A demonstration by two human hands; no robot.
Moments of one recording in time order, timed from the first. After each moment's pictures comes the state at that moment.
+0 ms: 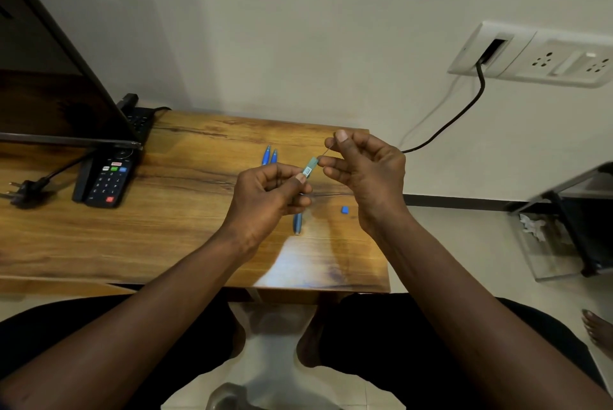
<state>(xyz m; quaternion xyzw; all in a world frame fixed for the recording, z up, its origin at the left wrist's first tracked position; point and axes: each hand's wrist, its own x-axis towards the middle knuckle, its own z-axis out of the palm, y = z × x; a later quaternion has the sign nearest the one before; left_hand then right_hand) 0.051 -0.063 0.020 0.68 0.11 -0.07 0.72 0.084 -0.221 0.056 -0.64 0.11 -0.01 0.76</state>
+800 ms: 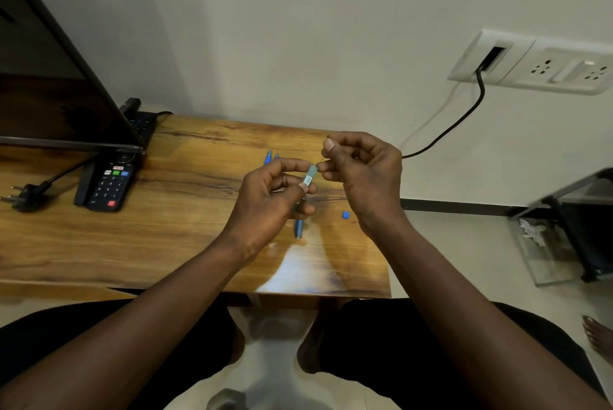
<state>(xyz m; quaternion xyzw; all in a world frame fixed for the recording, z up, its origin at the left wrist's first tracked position) 0.051 -0.062 0.028 0.70 0.05 -0.06 0.71 0.090 -0.217 0.055 -0.71 0.06 -0.06 0.70</state>
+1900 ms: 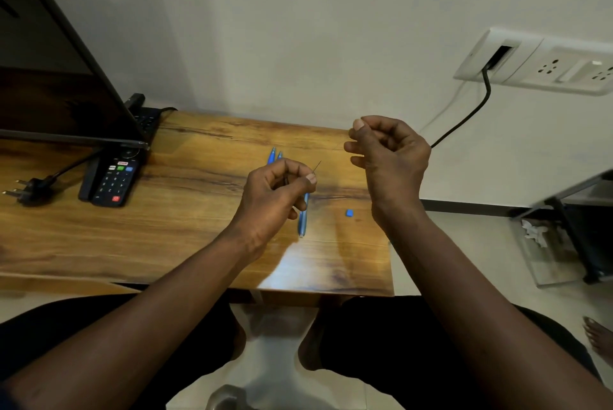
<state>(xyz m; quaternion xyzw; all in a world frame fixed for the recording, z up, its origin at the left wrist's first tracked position) 0.053 -0.062 0.024 0.70 0.08 -0.05 0.71 0.092 -0.223 0.071 -0.69 0.11 -0.13 0.71</state>
